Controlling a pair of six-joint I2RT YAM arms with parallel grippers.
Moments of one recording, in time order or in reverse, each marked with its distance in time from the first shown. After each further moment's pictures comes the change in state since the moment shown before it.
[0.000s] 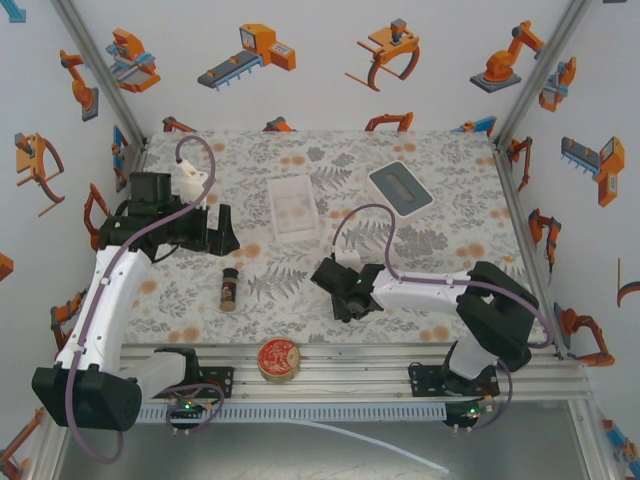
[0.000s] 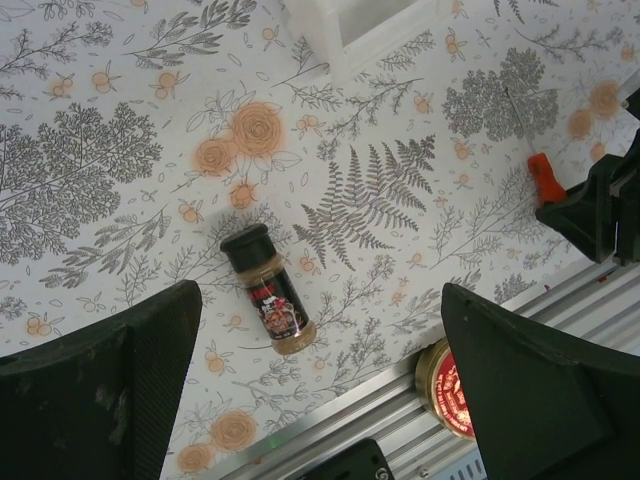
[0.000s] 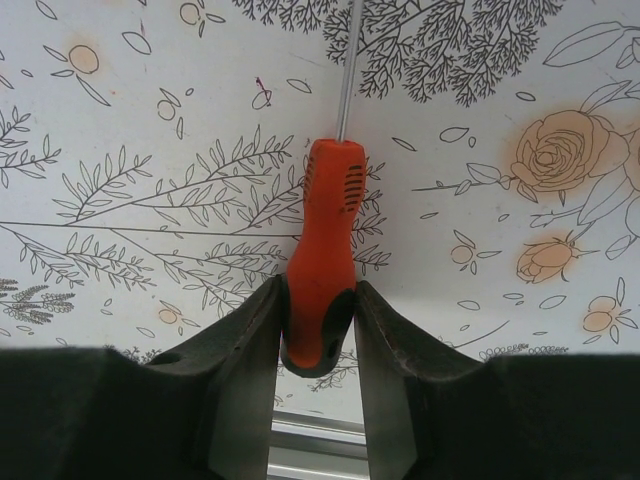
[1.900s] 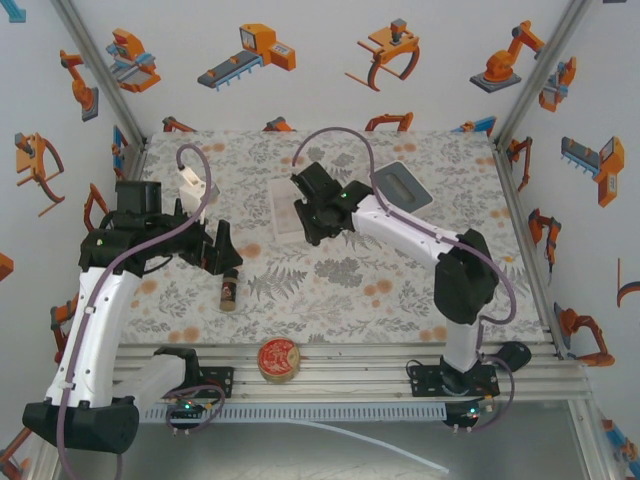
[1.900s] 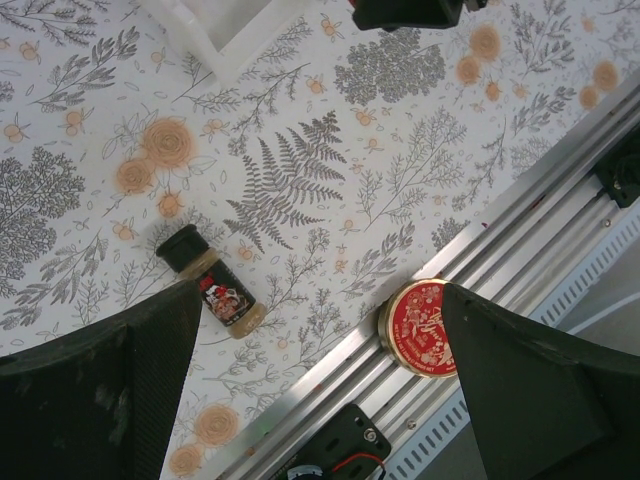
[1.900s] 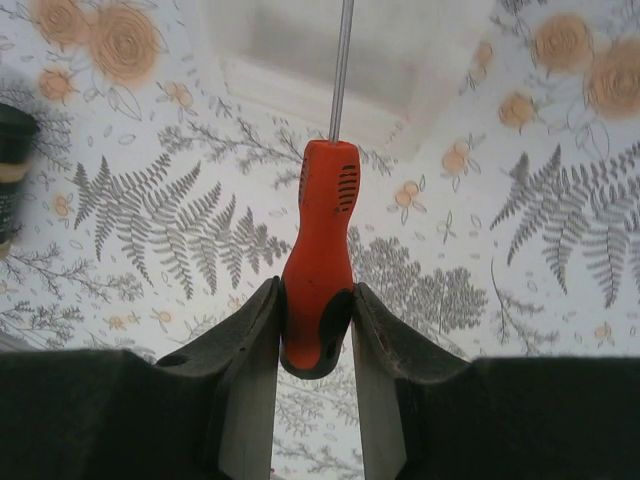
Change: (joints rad) left arm -0.016 -0.112 0.060 -0.155 0.187 0.129; right arm -0.240 0.312 0.789 -0.200 -0.194 -0.548
